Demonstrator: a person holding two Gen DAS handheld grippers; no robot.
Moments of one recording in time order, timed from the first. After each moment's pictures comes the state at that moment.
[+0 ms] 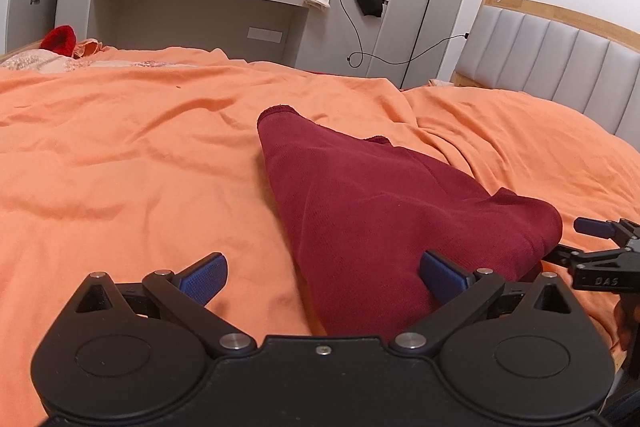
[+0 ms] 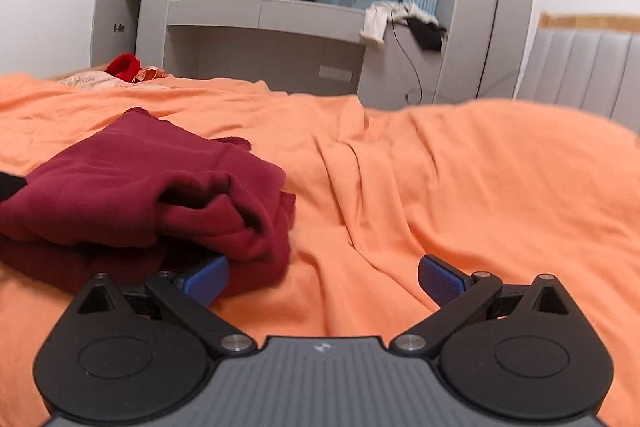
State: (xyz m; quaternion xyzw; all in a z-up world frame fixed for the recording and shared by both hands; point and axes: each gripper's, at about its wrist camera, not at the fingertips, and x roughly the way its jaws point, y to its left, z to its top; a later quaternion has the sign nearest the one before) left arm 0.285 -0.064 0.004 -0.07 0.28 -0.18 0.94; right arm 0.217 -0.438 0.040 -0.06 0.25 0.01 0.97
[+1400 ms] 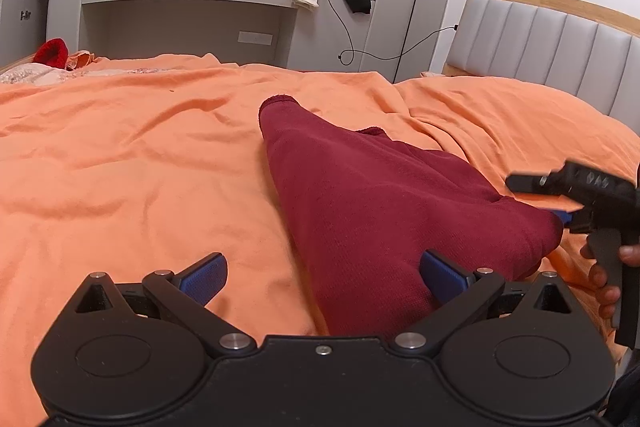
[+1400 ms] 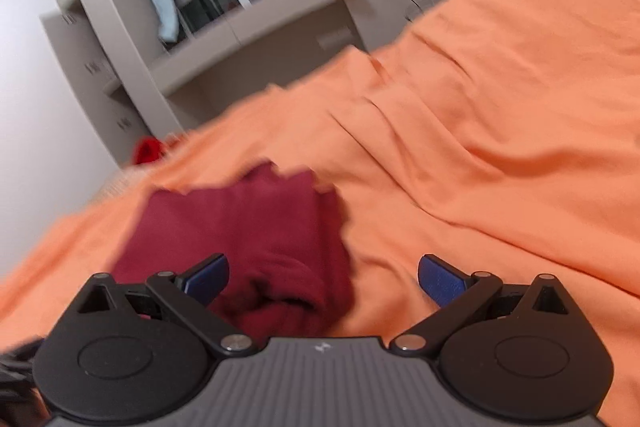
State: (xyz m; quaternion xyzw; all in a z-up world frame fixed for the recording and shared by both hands) left arm 0.282 -0.066 -0.002 -0.05 0.28 -0.19 0.94; right arm 0.248 -0.477 0.031 0.23 0.26 0.09 0.93
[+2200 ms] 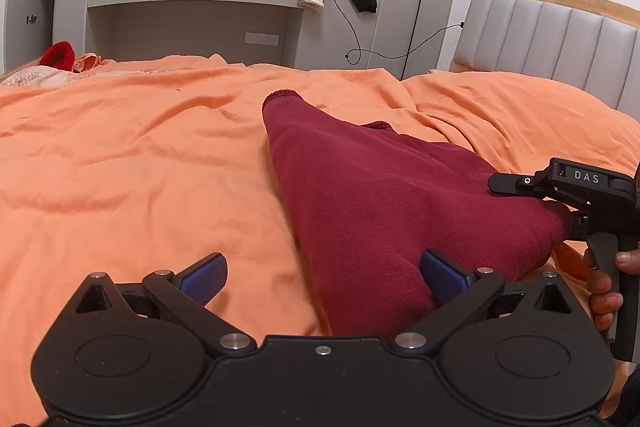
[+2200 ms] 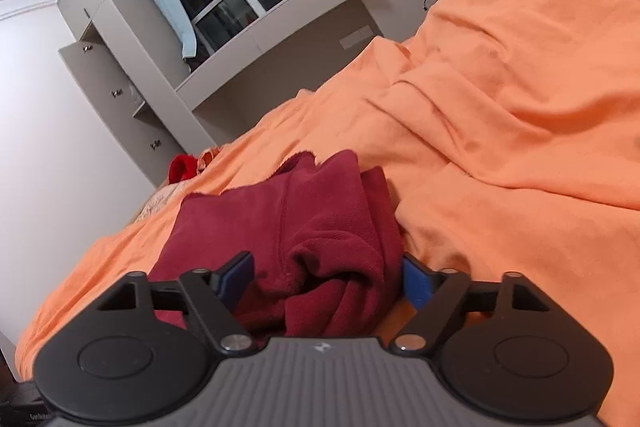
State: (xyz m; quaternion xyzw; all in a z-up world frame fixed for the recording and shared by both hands) left arm 0.277 -0.072 -0.008 -0.04 0.28 -0.18 0.94; right arm 0.254 -0.464 0.011 0.29 0.26 0.11 0.91
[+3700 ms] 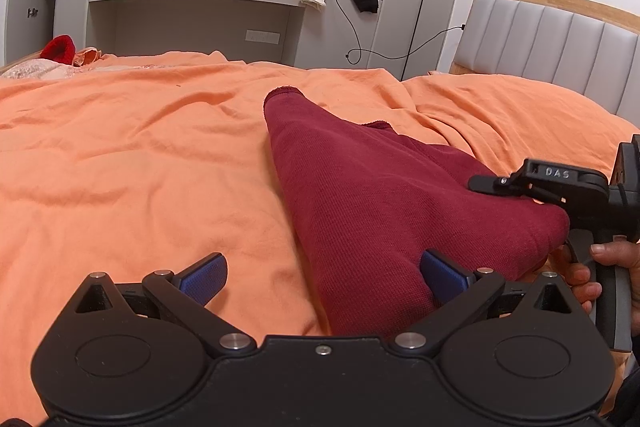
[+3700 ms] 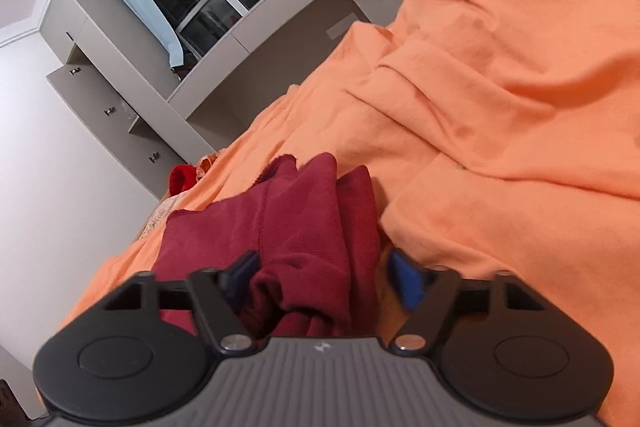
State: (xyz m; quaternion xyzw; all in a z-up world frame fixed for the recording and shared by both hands) left arm 0.278 -0.072 -0.011 -0.04 0.28 -0.18 0.94; right arm 0.285 -0.470 -0.008 0.33 0.28 0.12 0.89
